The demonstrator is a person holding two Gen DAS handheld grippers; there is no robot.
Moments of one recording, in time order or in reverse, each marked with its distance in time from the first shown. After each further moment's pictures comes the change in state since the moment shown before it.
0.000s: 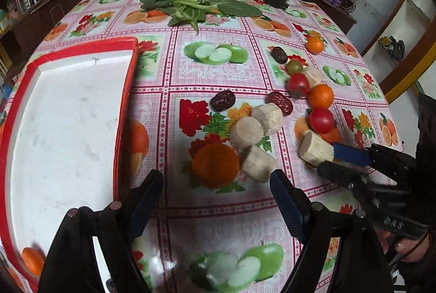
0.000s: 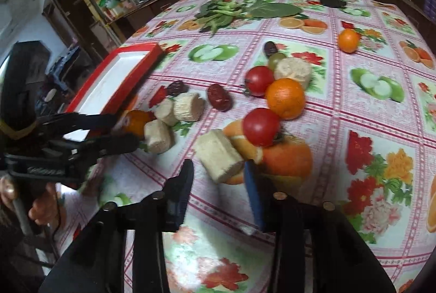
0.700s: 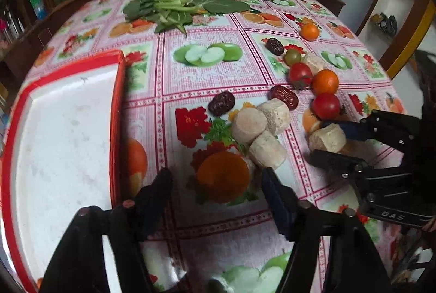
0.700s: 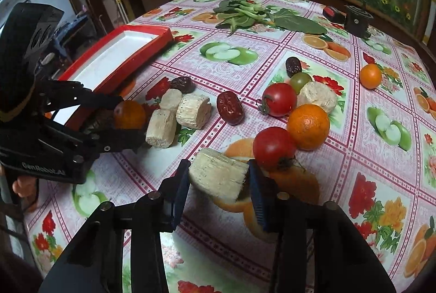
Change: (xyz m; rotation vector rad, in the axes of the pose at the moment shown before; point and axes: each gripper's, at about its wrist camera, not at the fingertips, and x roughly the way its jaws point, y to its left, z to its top) left arm 0.015 -0.010 0.003 0.151 -0.025 0.051; right arm 0.025 0.014 0.011 -0.188 0.013 -0.078
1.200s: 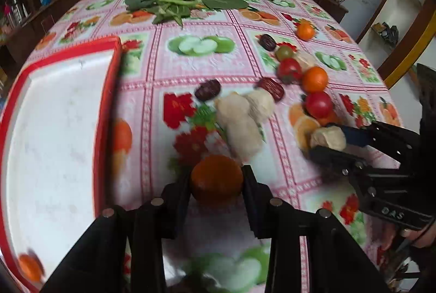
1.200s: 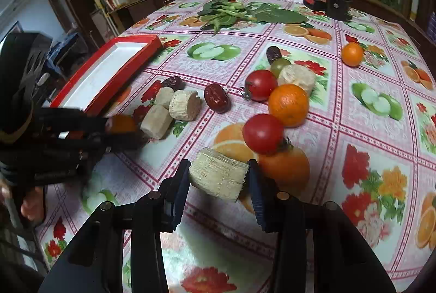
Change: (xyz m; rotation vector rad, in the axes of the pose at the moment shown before) left arm -0.008 -0.008 -0.015 -0.082 0.013 -0.054; right arm -0.017 -0.009 -0.015 0.110 -0.017 -0.003
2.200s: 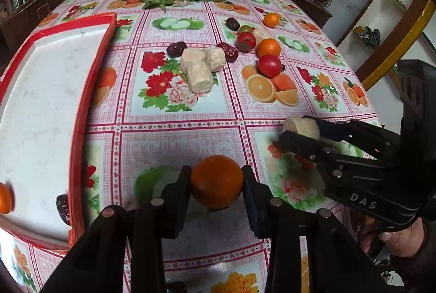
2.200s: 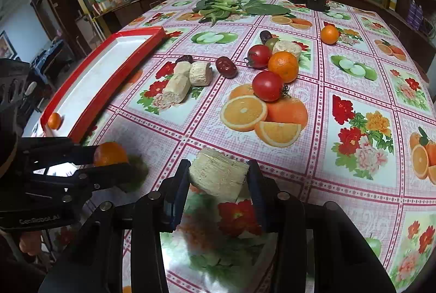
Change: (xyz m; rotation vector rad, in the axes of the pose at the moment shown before) left arm -0.036 -0.022 -0.057 -0.029 -0.016 -0.093; right arm -0.032 0.036 -0.041 0.067 -0.003 -0.073
